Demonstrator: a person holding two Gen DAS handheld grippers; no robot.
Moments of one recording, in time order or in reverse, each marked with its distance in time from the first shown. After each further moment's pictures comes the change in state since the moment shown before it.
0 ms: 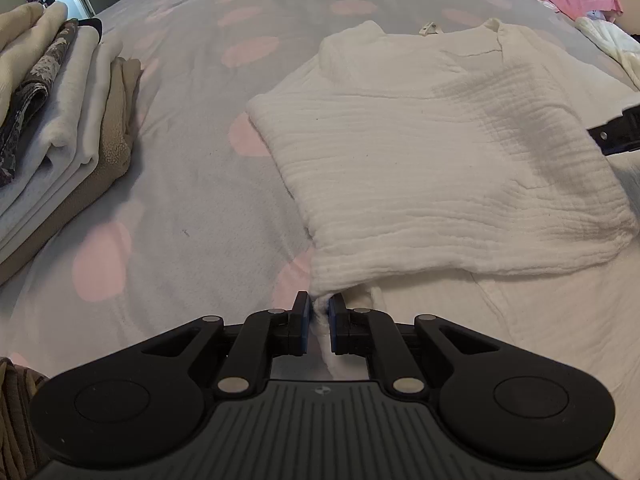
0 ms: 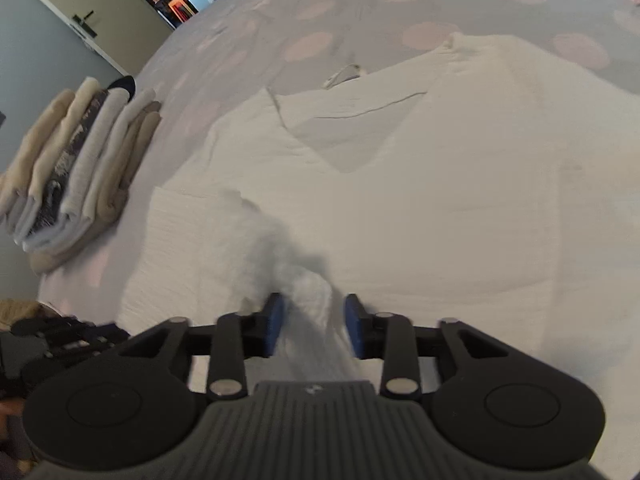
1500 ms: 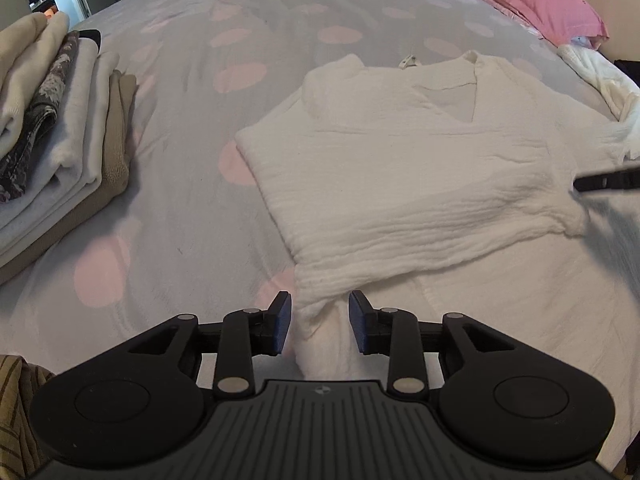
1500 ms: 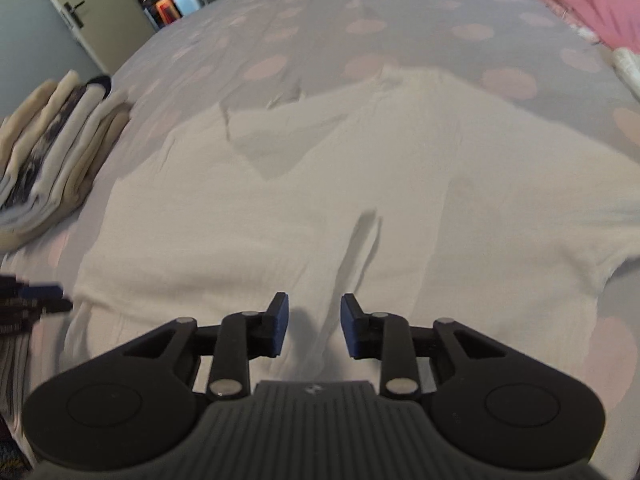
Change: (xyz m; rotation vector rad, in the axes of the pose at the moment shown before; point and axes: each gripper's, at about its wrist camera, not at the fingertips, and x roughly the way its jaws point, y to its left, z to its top) left arm -0.034 -0.009 0.016 -0.039 -0.030 -0.066; right arm -0.049 -0.033 -0.026 -0.102 -0.037 -0.134
